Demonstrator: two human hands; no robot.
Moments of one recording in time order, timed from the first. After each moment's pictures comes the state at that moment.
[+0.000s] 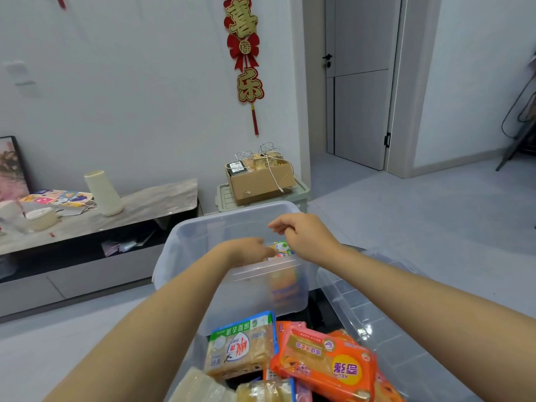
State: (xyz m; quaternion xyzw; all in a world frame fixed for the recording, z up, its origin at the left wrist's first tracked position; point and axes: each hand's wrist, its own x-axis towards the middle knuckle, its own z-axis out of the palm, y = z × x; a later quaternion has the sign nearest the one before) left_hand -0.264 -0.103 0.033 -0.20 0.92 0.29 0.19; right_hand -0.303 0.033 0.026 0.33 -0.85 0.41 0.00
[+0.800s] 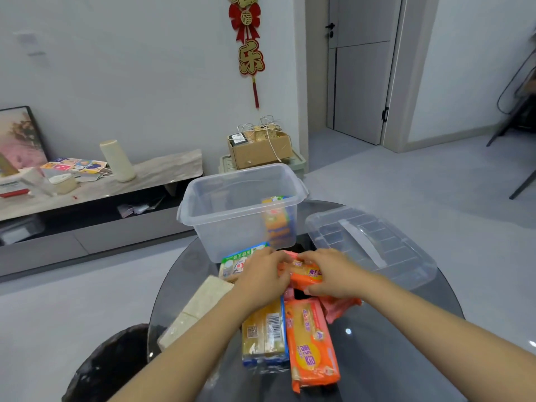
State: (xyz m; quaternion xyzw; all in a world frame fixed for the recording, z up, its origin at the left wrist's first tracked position) left_hand -0.100 -0.022 -0.027 -0.05 0.97 0.22 -0.04; right_hand -0.168 0.132 -0.026 0.33 -0.92 0.15 -0.12
